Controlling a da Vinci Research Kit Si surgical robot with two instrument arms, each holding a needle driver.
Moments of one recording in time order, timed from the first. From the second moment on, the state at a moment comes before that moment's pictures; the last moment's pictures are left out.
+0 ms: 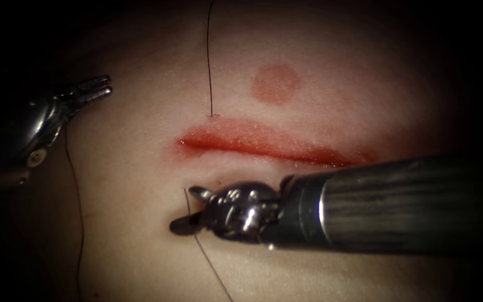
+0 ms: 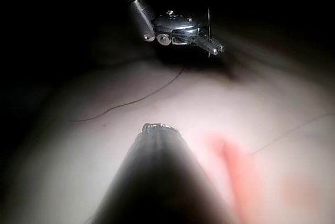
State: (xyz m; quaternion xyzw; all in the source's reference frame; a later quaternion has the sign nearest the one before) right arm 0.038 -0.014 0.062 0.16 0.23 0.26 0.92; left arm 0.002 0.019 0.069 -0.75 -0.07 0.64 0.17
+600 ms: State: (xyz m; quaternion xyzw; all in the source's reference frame) right arm 0.040 -0.014 0.070 0.11 0.15 0.30 0.94; left arm 0.001 0.019 0.069 -0.75 -0.07 0.64 0.18
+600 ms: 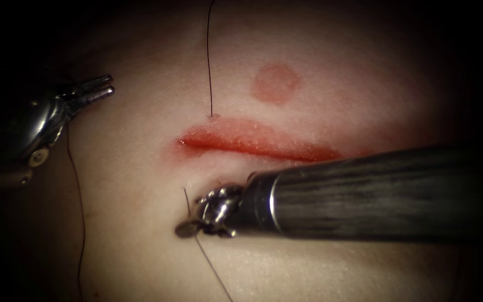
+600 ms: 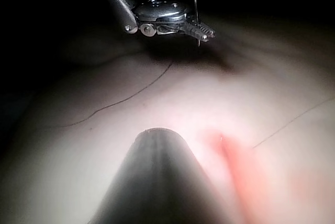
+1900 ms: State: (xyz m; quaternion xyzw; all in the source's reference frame) right arm 0.039 -0.015 0.073 0.09 0.14 0.29 0.94; left arm 0.002 0.019 0.069 -0.75 -0.07 0.64 0.17
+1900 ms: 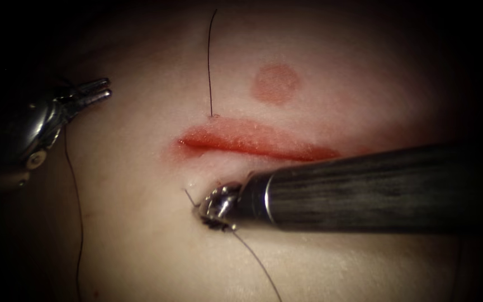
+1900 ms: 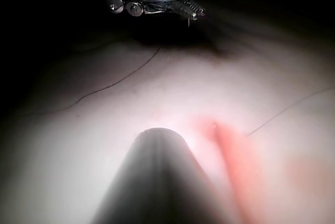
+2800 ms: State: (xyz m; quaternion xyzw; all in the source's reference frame) right arm 0.033 -0.016 0.067 0.05 0.31 0.27 0.91; left arm 0.001 0.019 0.069 -0.75 -0.07 0.64 0.18
